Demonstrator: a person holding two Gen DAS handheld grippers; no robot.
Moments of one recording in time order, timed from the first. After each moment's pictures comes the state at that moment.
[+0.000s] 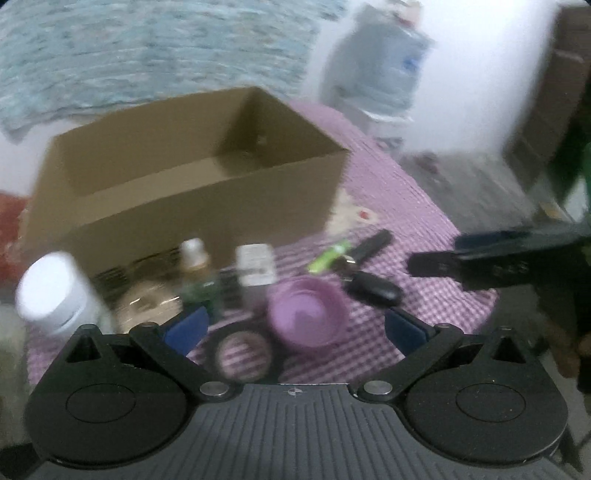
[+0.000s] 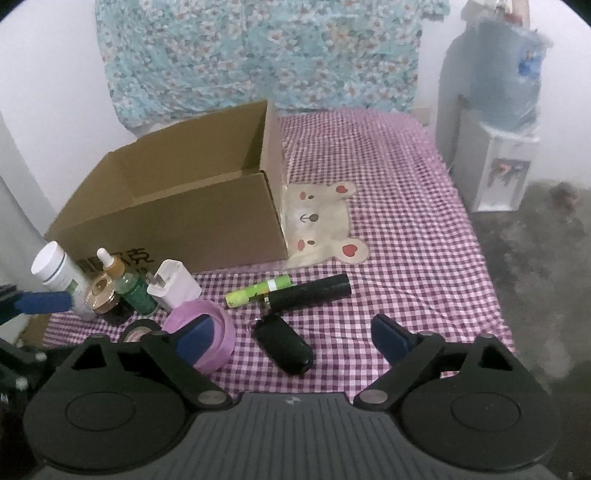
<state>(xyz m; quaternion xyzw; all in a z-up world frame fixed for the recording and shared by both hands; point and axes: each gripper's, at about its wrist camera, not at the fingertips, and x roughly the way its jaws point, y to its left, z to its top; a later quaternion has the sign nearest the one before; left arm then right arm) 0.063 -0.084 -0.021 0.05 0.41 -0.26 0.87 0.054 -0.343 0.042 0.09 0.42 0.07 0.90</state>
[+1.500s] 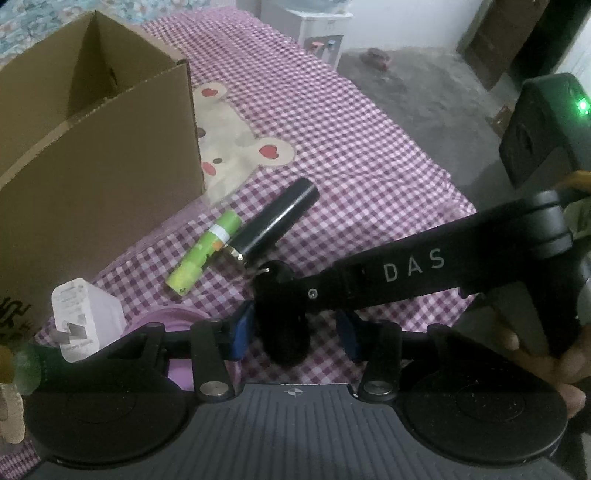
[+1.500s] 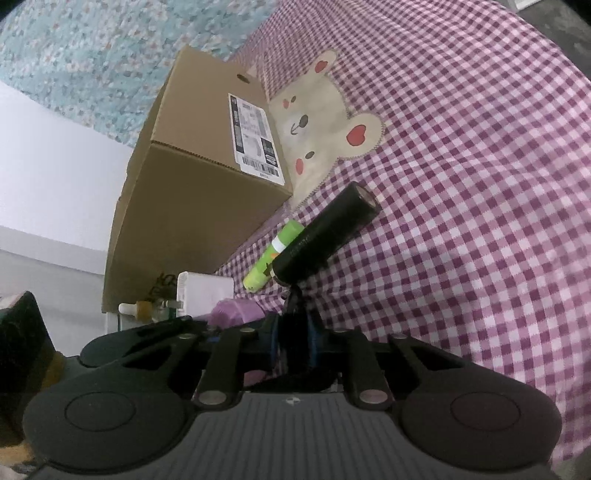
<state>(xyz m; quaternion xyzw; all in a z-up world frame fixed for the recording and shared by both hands) 0.118 -0.200 -0.080 0.13 0.53 -0.33 0.77 0.095 -0.392 -0.048 0.40 0.52 0.16 0.74</state>
